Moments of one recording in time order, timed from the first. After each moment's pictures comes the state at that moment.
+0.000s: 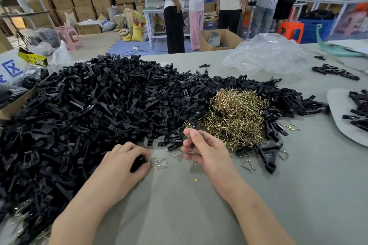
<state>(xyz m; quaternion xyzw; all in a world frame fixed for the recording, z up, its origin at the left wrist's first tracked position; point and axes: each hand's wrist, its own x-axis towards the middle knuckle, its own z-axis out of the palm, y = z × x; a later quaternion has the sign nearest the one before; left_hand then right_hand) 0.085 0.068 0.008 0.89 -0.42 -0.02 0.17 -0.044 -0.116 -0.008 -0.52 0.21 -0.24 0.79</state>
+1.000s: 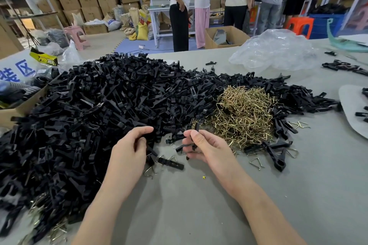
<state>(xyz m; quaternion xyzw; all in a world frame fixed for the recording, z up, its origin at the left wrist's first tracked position) 0.079 0.049 0.008 0.82 -0.28 -0.01 0.50 -0.046 -0.110 -0.004 -0.60 0.17 -0.20 0.76</state>
